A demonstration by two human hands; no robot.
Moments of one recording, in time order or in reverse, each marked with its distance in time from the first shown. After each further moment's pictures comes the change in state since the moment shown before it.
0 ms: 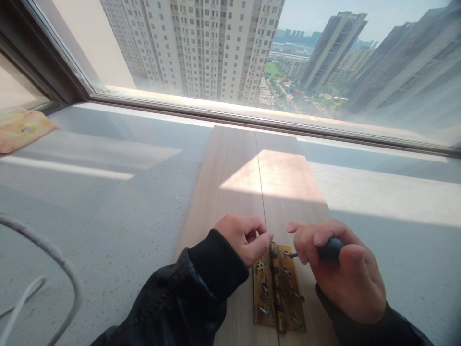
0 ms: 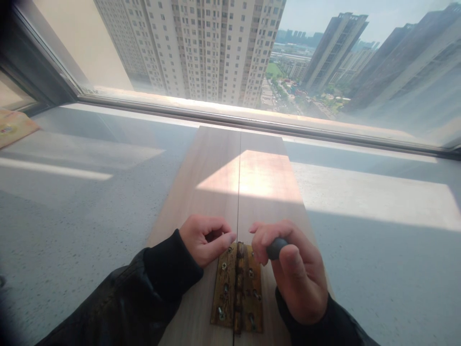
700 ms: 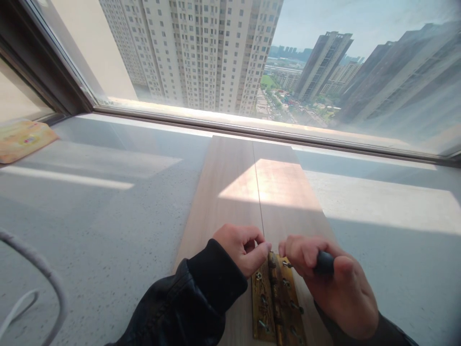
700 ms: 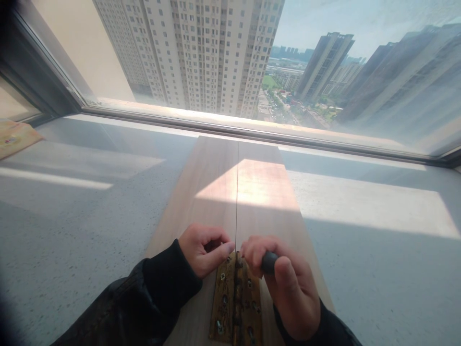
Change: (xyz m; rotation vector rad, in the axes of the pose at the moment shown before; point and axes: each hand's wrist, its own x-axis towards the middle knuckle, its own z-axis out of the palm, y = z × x) left_hand -0.001 0.001 0.000 -0.009 0.010 0.003; right_hand -0.005 0.000 -0.003 0.077 -0.065 0.109
